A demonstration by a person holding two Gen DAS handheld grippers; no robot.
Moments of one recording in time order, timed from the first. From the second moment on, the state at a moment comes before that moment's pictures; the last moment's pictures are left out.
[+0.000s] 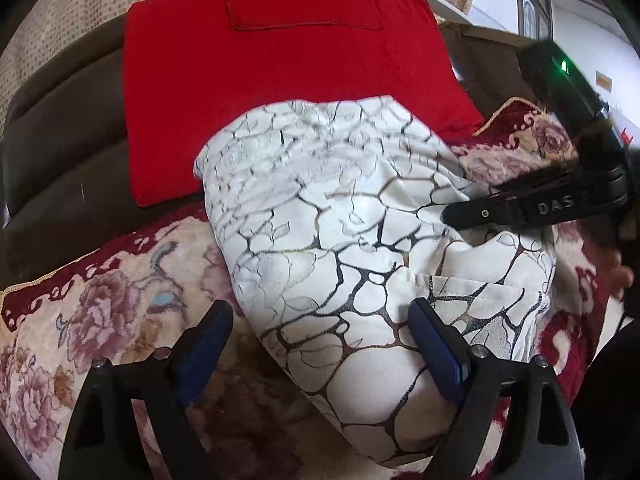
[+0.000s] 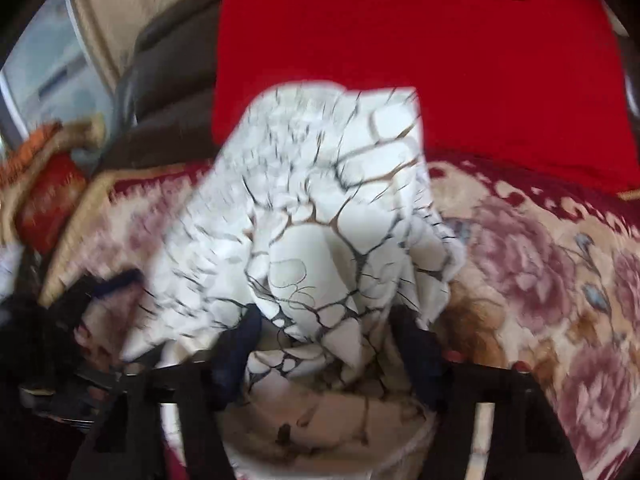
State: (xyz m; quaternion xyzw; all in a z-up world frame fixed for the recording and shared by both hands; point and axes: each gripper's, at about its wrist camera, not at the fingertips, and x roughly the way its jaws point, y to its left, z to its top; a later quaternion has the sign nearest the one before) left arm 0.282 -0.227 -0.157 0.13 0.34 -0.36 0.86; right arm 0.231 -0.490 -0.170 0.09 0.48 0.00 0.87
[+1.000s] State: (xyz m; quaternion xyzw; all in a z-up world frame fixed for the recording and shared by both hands) left arm 0.320 -0.231 -0.157 0.06 0.39 -0.30 0.87; right arm 0.167 -0.518 -0.115 0.22 0.37 -0.03 0.90
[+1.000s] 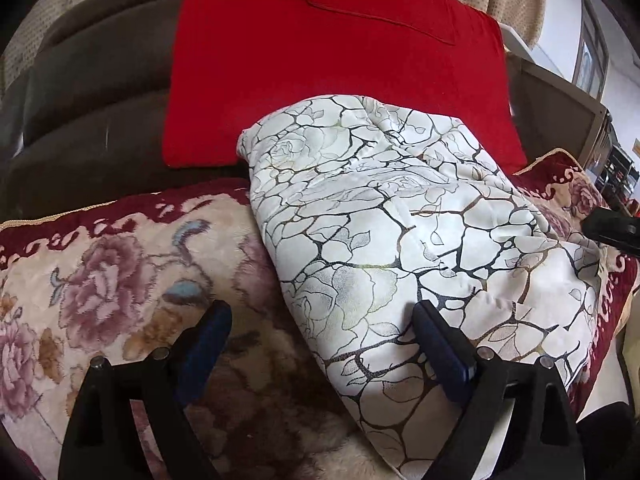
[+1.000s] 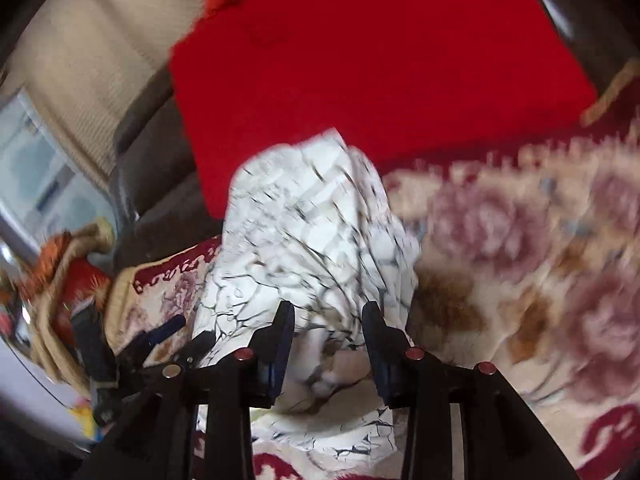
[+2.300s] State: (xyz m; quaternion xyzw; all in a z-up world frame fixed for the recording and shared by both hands) left arm 0.312 -0.231 -0.129 0.07 0.36 -0.21 0.91; right arm 0.223 -0.515 -0.103 0.19 0.36 -0.04 0.91
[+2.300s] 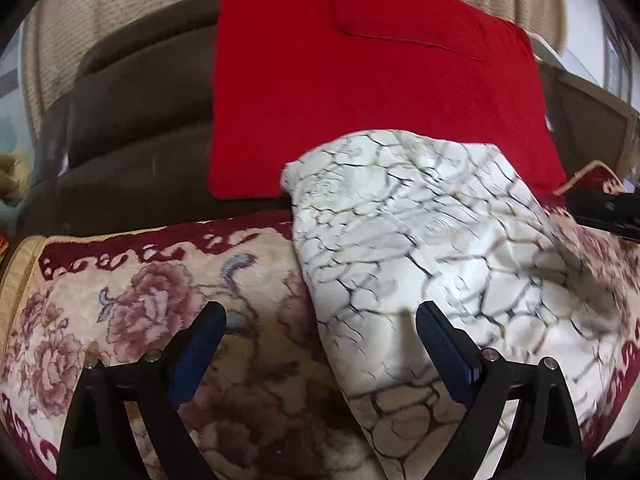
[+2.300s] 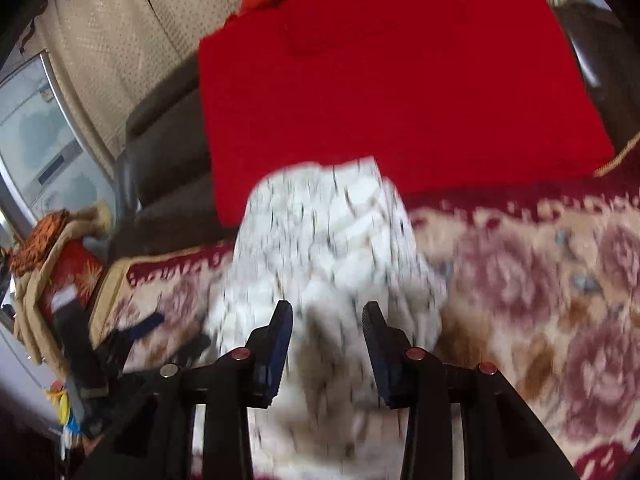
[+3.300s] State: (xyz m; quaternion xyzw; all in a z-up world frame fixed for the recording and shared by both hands) left arm 0.352 -0.227 -0.157 0.07 0.39 -0.14 0.91; right arm 0.233 -0.508 -0.152 0.18 0.47 -0.05 0.86
